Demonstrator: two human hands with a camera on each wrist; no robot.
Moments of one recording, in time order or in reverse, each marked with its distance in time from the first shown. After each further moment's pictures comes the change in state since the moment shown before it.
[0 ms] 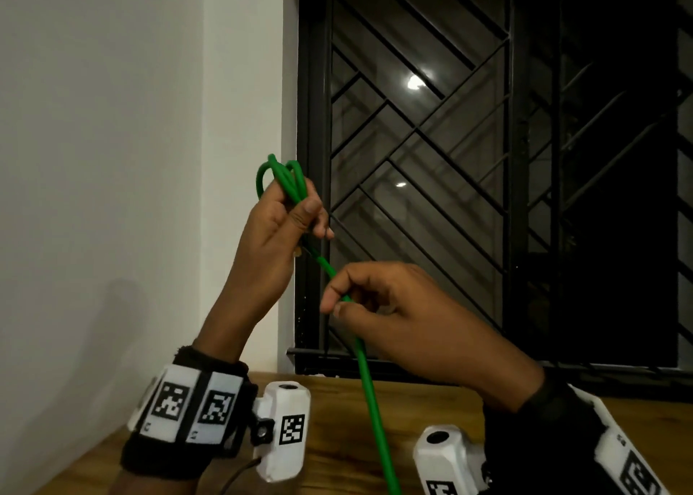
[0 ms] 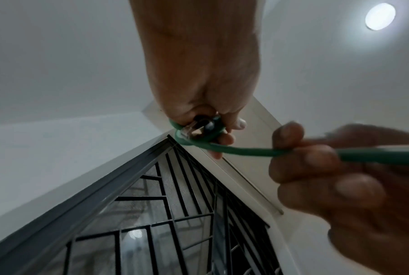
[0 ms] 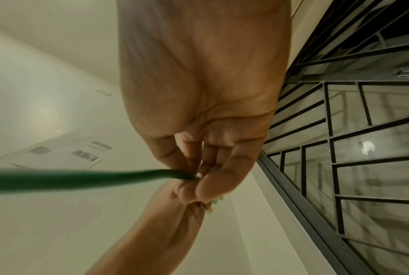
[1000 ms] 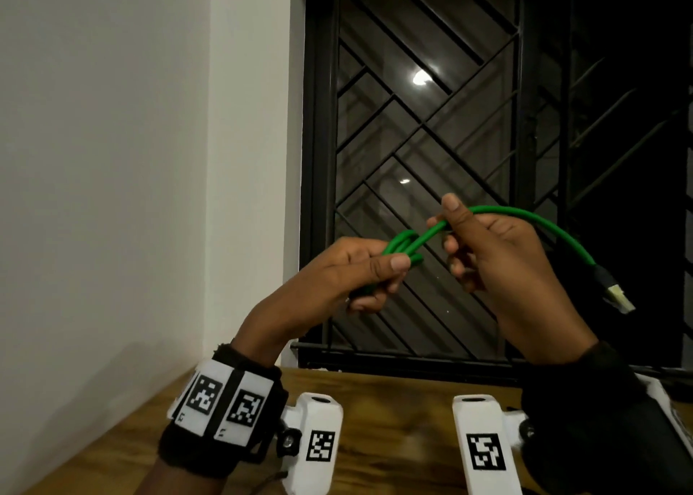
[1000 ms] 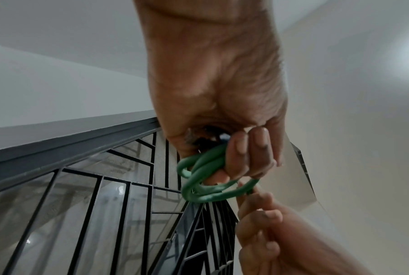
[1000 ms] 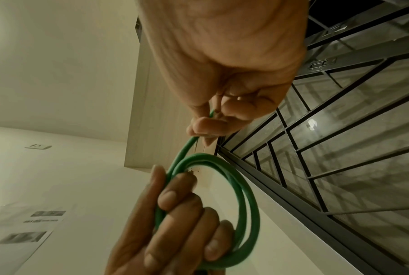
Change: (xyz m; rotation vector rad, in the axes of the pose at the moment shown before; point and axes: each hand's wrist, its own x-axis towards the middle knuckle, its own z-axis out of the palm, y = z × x) left_hand -0.017 0.009 0.028 -0.192 -0.628 -0.303; right_hand 0.000 0.031 -0.044 0.507 0.635 0.237
